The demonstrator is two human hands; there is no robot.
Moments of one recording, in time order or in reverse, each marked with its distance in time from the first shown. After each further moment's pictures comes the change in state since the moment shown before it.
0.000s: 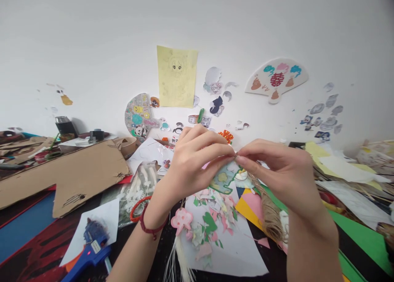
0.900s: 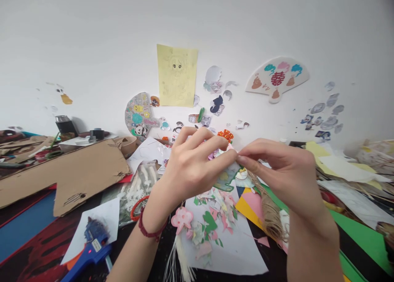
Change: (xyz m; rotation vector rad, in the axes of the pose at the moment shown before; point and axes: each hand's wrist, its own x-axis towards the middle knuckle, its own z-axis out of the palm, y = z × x) left_hand -0.002 0.002 -0.003 0.331 -0.012 0.173; right_hand -0.001 0.001 0.000 -0.027 0.015 -0.051
